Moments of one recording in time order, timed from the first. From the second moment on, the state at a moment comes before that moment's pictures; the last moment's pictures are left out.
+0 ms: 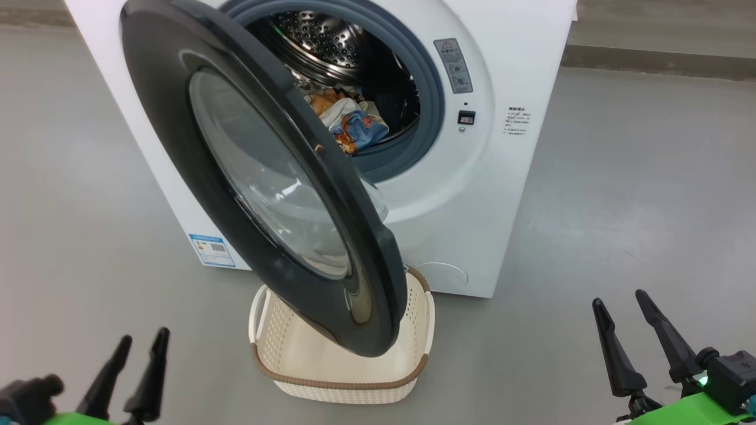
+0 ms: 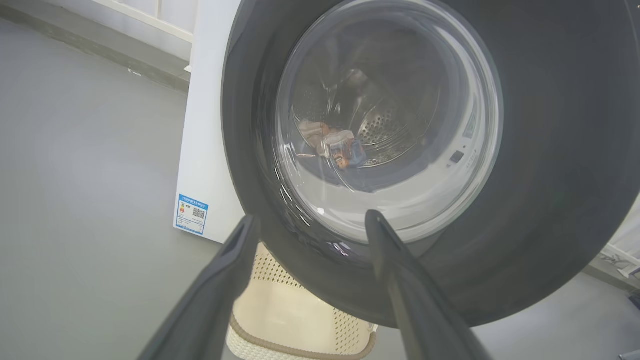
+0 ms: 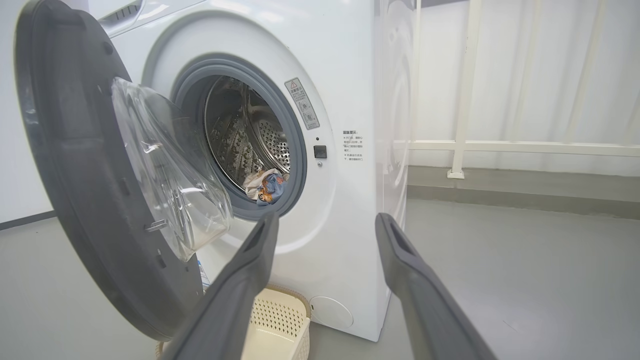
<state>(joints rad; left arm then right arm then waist) -0.10 0.53 -0.38 0.27 -1.11 -0.13 -0.22 0.09 -0.23 0.09 0.05 0.37 0.13 -0.25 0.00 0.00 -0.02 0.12</state>
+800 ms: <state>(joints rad) 0.03 0.19 0.03 0.26 -0.34 -0.13 -0.25 0.09 -0.23 0.10 0.05 0.37 0.13 -0.25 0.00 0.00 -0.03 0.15</state>
